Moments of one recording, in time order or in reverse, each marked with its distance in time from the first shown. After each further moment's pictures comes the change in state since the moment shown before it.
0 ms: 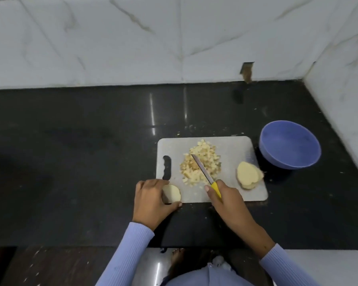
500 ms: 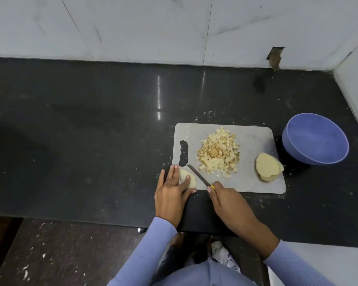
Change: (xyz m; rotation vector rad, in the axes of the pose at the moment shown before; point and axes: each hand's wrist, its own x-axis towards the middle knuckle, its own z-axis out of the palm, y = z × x) left_hand -0.023 -0.008 0.036 -0.056 0.011 0.036; right_hand -0.012 -0.031 0.031 -0.295 -0.250 -0.014
